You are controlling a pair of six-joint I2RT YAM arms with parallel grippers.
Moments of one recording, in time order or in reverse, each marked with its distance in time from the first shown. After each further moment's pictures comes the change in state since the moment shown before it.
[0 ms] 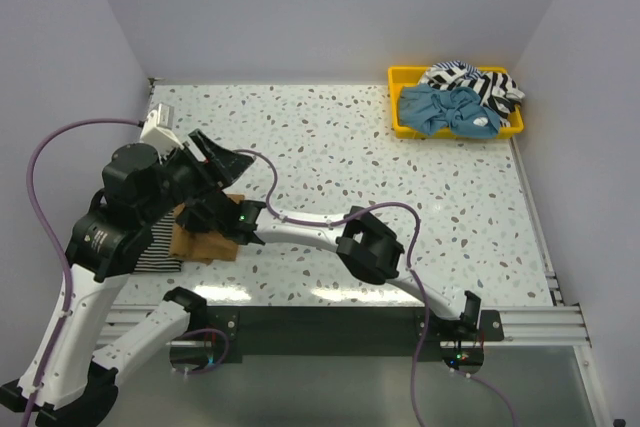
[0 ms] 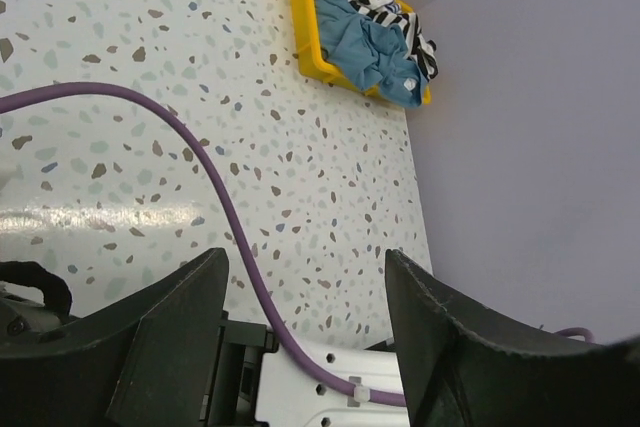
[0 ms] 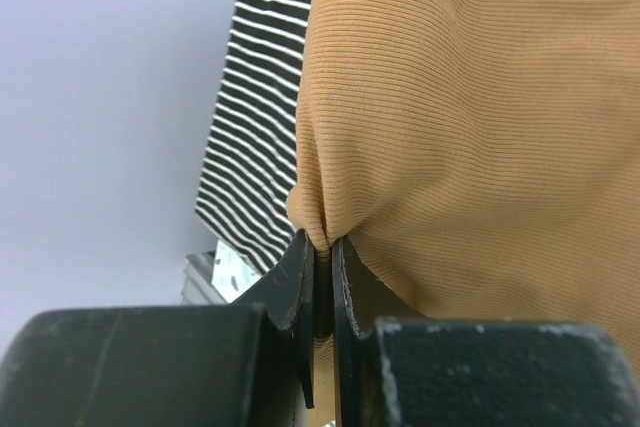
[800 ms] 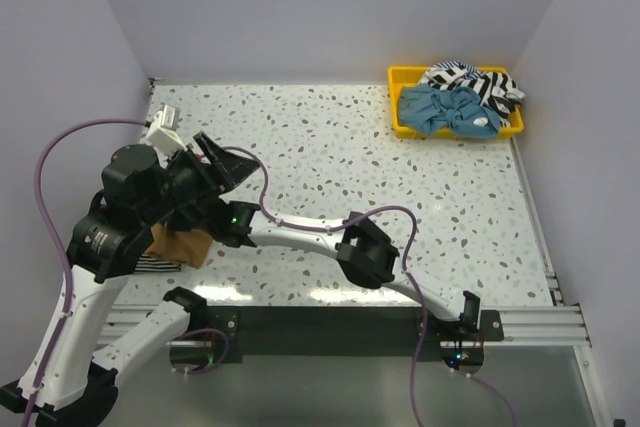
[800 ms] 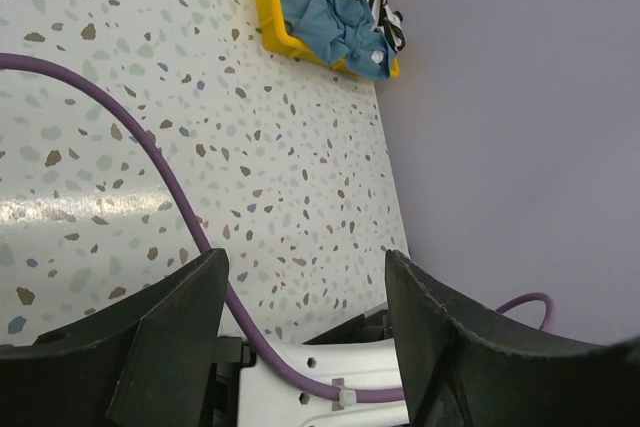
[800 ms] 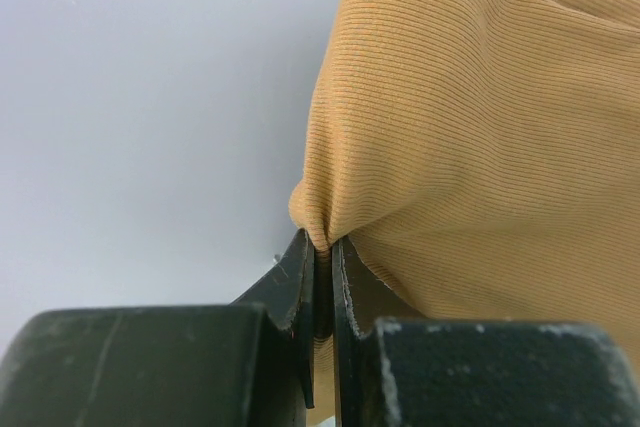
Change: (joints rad) left arm 0.000 -0.001 0.003 0.017 0.092 -0.015; right arm 0.036 0.032 0.135 0.050 -0.003 0.007
